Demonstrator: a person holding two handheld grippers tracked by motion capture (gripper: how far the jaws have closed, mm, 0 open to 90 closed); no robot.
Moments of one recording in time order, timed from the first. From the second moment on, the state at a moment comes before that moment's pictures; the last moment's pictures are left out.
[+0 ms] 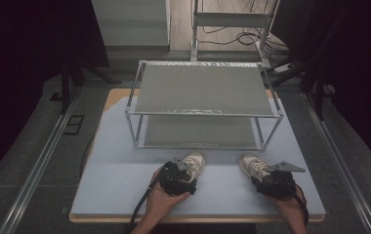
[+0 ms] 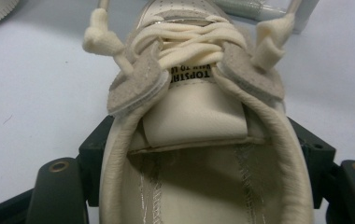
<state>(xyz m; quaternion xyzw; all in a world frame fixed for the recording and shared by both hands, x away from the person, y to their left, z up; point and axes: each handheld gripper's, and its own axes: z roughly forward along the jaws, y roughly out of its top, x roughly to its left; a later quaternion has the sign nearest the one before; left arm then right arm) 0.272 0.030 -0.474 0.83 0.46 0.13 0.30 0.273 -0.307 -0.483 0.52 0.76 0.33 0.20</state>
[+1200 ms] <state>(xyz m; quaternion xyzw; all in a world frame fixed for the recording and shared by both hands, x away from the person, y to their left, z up) 0.286 0.054 -0.453 0.82 0.45 0.16 0.32 0.276 -0.284 -0.465 0.51 0.76 0.35 0.20</state>
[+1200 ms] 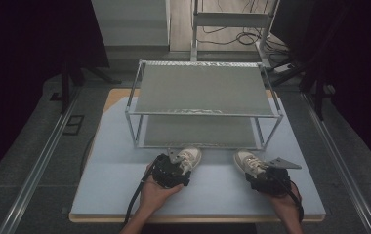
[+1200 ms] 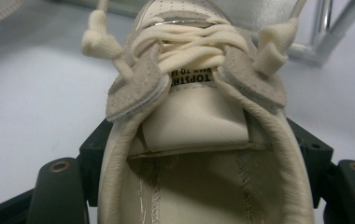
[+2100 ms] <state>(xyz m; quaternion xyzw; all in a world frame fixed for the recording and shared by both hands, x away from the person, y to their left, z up) 0.352 0.060 -0.453 0.80 0.48 0.17 0.33 0.344 -0.206 -0.452 0.50 0.76 0.35 0.21</state>
